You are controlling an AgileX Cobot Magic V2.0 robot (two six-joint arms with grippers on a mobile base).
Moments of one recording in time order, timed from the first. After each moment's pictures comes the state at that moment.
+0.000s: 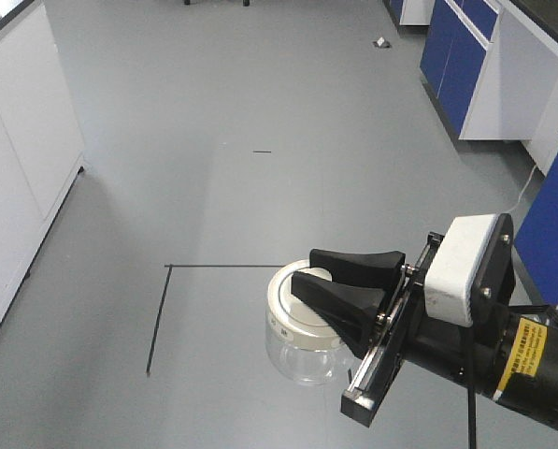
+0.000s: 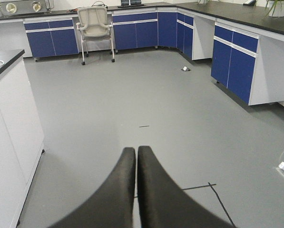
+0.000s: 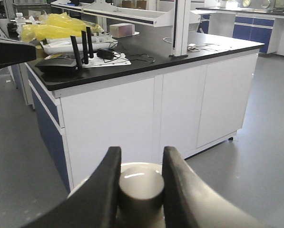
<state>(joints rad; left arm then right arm) -0.10 0.49 -0.32 0.08 0.05 -0.02 0.51 1.14 -0.46 -0.83 -0.69 0.66</state>
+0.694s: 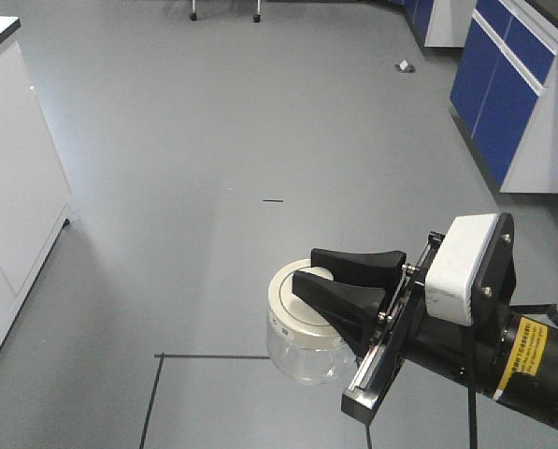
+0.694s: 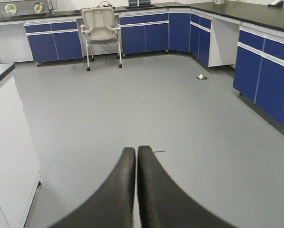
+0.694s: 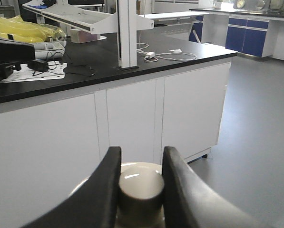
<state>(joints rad) -0.10 0.49 -0.32 0.08 0.05 -0.02 0.51 1.14 -0.46 -0.83 -0.69 0.66</state>
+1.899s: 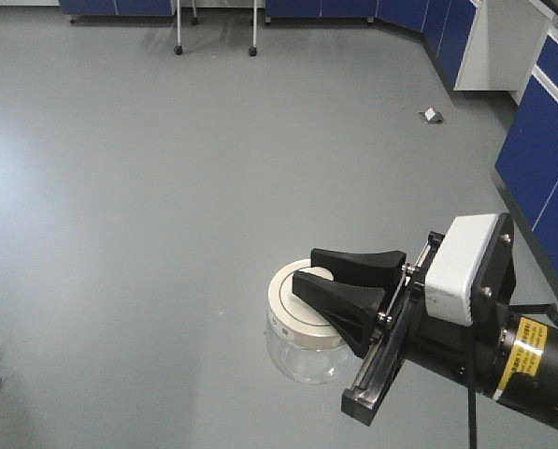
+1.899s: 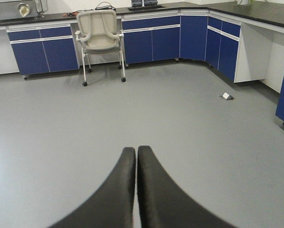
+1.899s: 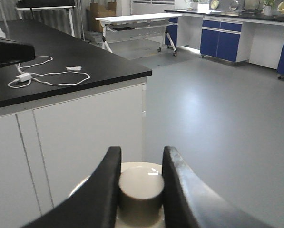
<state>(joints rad) -0.10 0.49 -0.32 0.08 0.05 -0.02 0.51 1.14 -0.46 -0.83 -0.69 0.66</state>
